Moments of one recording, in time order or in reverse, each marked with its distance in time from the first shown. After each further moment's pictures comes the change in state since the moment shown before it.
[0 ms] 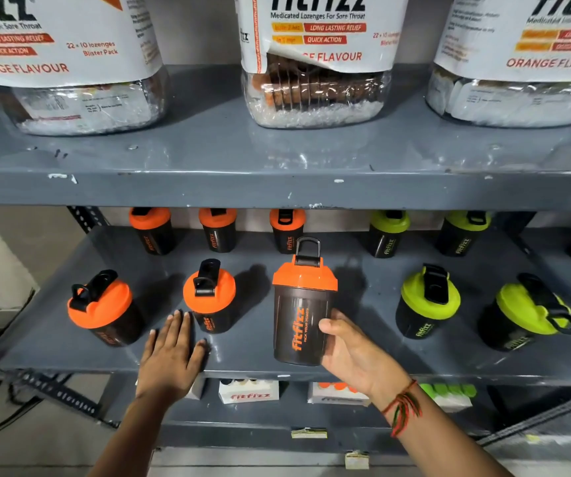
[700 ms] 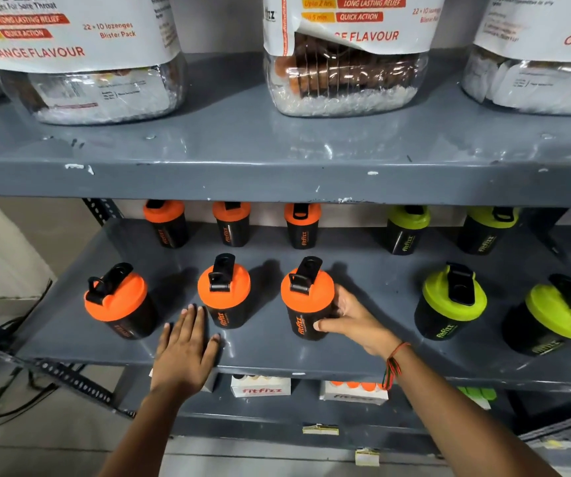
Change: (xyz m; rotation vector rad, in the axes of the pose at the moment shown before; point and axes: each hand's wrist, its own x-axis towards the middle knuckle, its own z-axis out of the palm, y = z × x) left_hand -0.001 -0.002 0.000 -0.014 0.007 0.022; right_hand 0.058 0.004 -0.053 -0.763 0.182 0.043
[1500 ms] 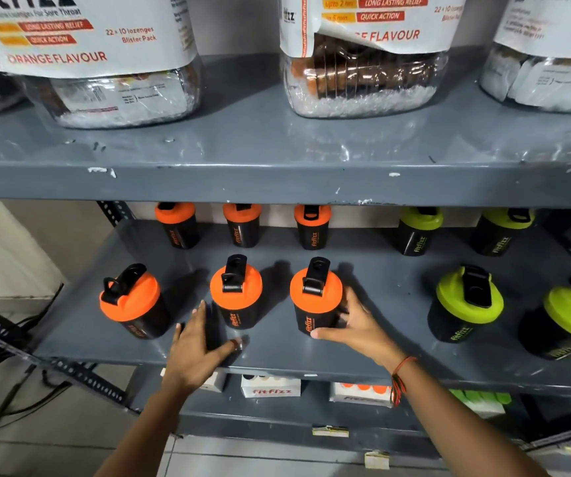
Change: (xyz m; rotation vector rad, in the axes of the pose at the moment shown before) left_hand 0.007 0.006 -0.023 -0.445 -0.038 -0.124; right_hand -0.002 0.010 0.012 -0.151 0.095 -0.008
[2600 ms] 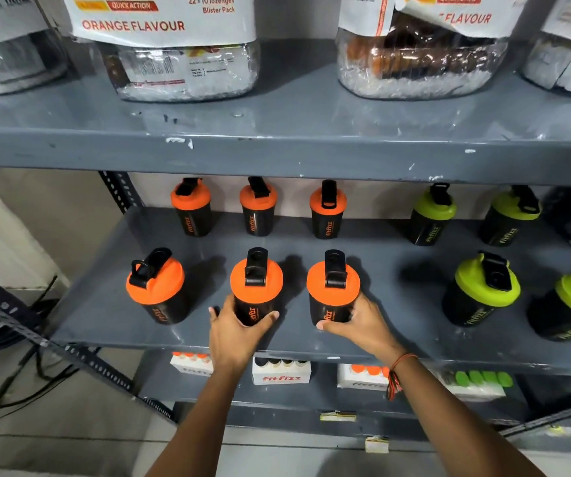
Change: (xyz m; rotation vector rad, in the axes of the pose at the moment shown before) left_hand -0.007 0.031 0.017 -0.340 0.197 -0.127; right_hand -0.006 0.000 0.043 -0.199 0.184 -0.092
